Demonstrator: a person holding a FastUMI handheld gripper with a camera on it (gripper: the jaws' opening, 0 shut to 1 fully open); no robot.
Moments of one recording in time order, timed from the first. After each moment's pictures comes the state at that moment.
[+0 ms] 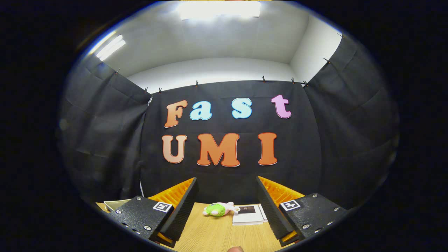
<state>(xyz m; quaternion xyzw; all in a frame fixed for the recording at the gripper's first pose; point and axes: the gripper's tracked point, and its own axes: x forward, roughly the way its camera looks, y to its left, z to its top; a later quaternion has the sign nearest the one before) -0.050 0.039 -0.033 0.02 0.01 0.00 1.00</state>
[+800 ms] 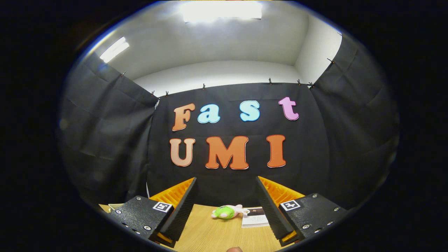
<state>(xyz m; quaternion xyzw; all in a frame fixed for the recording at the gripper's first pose) -0.049 0.071 -0.036 0.04 0.00 0.03 1.00</state>
